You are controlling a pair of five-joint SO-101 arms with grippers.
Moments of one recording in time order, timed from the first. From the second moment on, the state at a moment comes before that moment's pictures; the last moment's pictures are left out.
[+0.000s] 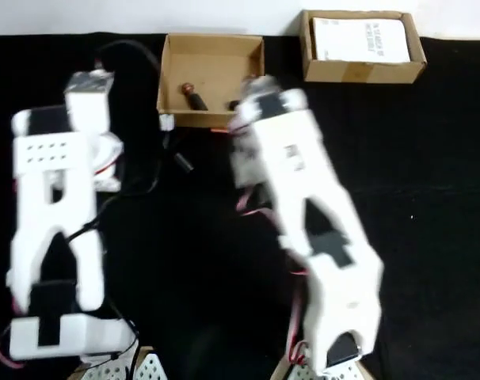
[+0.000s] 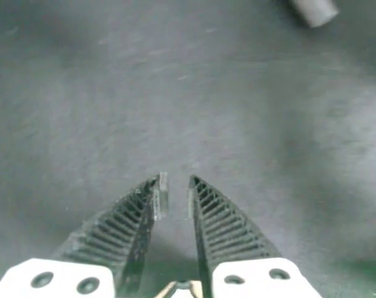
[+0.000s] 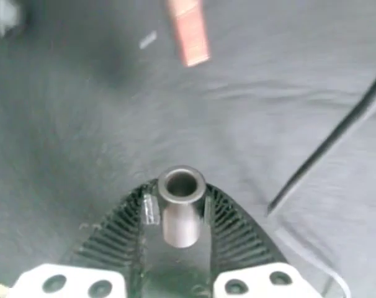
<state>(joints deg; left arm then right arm) -10.2 -1.9 -0.5 96.3 1.5 -22.2 21.7 -27.8 100.1 -9.2</state>
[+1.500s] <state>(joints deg) 18.0 73.3 -80.4 87.9 43.3 -4.5 -36.7 42.6 74.7 -8.8</state>
